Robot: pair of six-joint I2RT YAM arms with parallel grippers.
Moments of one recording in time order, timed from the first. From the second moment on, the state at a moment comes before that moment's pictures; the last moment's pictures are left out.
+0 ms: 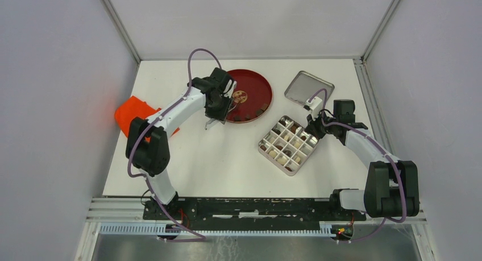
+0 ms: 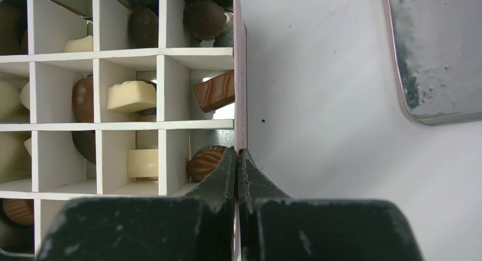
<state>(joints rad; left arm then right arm) -0.50 1.78 1.49 -0.93 -0.02 -0.10 0.02 1.31 0.69 -0.25 -0.60 -0.58</state>
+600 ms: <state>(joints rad) -0.50 1.69 1.50 -0.92 0.02 -0.10 0.01 1.31 0.69 -0.24 -0.60 -0.58</state>
